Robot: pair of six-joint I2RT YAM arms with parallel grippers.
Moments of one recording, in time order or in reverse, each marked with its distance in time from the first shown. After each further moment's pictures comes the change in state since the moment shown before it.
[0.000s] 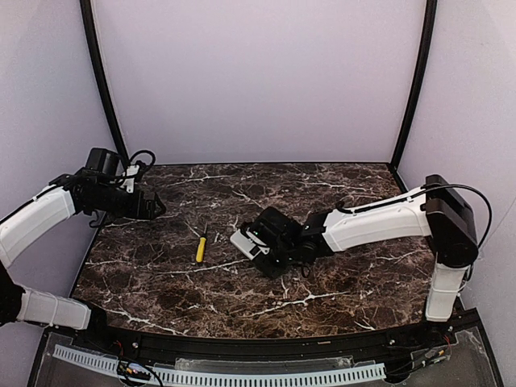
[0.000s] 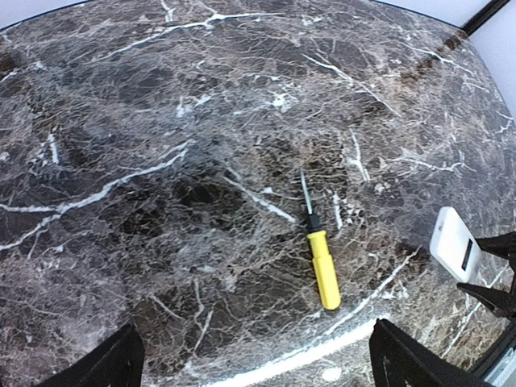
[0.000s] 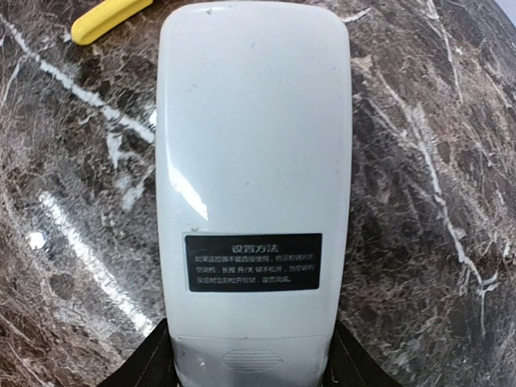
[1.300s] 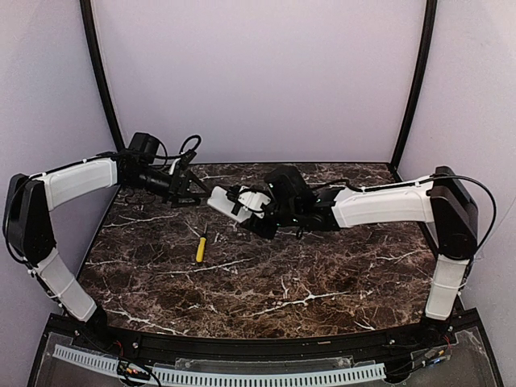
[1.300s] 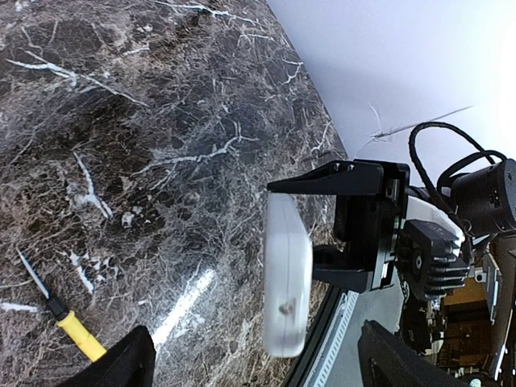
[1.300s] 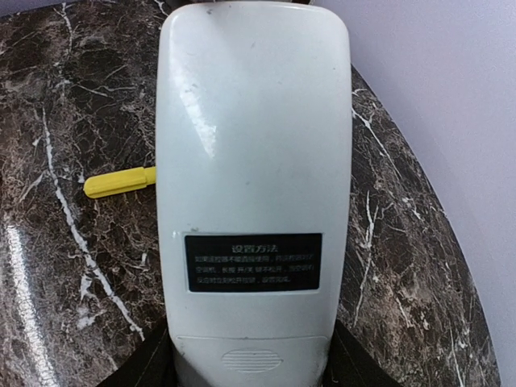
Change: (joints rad) left arm -0.085 0.446 0.294 0.103 0.711 -0.081; right arm -0.163 -0.022 0.059 0.365 -0.201 -0.560
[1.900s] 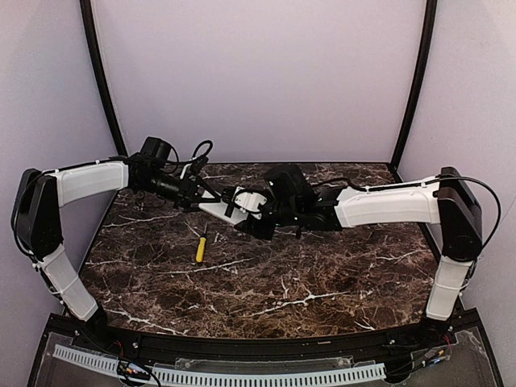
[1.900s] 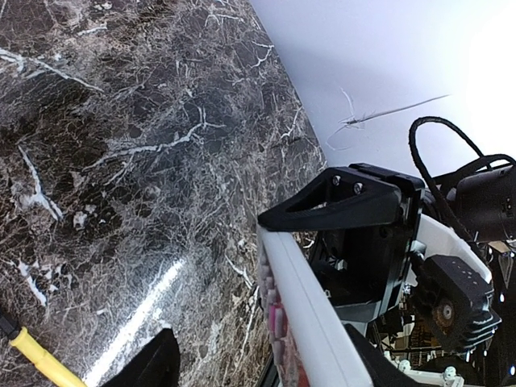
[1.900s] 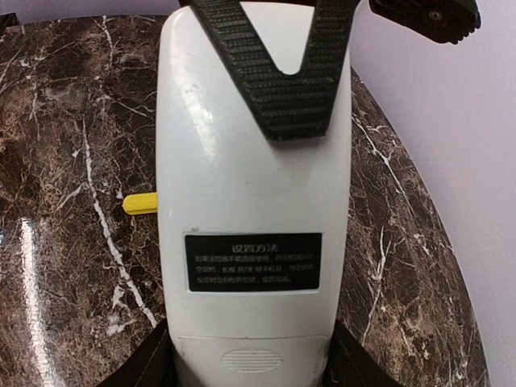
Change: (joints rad) left arm -0.052 0.069 0.001 0.072 0.094 -0.063; right arm 0.024 -0.029 0.000 0.002 -0.105 -0.048
